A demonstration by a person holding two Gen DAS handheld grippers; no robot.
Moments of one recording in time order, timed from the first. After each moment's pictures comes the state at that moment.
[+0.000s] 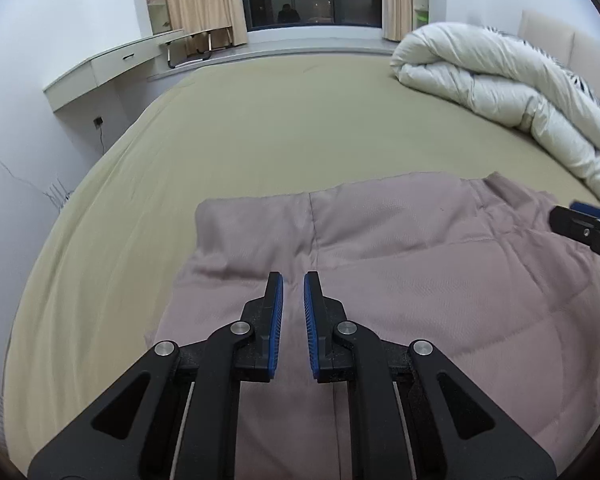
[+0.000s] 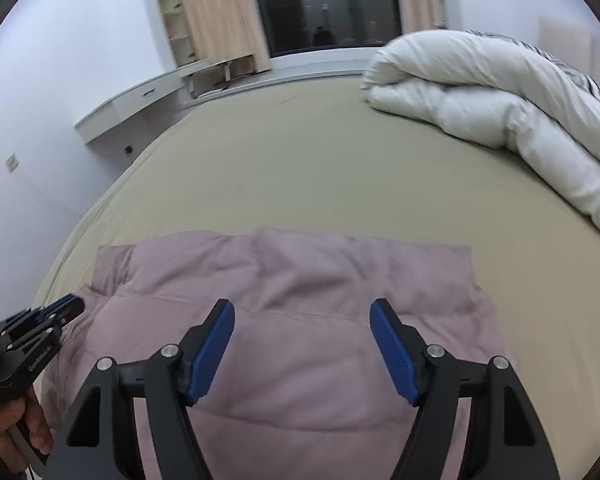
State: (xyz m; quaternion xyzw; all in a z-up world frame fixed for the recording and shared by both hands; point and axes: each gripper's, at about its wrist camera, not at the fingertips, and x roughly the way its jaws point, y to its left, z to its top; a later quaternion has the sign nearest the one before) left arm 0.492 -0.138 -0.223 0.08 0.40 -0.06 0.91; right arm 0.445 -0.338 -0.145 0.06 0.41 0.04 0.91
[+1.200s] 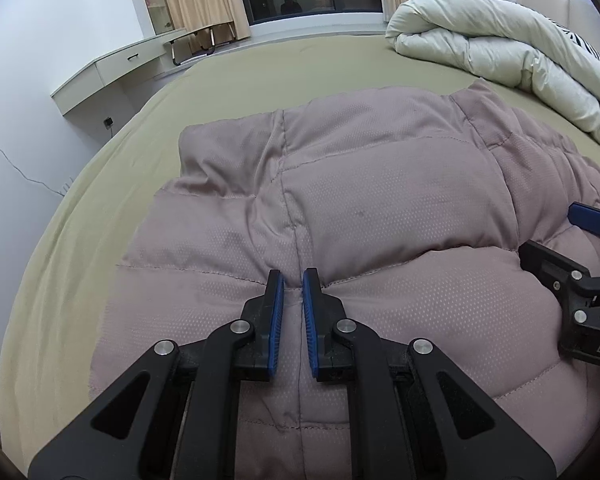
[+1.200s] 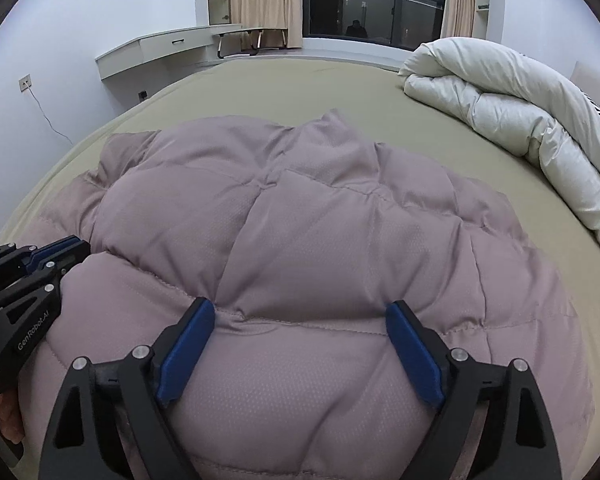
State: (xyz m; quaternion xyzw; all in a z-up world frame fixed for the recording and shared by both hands) left arm 0.427 -0.156 -0.283 0.11 0.40 -0.04 0.91; right arm 0.392 -0.292 -0.212 -0.02 0.43 0.04 0.90
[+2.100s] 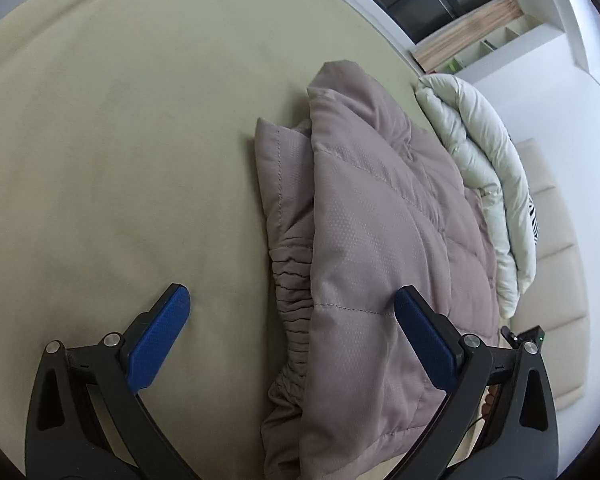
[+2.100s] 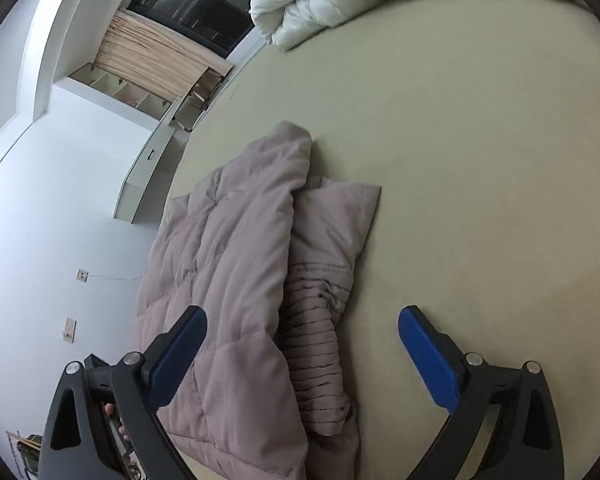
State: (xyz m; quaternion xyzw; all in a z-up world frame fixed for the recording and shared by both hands) left arm 0.431 0.059 -0.311 -0.28 0.52 -0.16 0.80; right arm 0.312 -0.565 -0.229 0.38 0.45 0.10 0.80
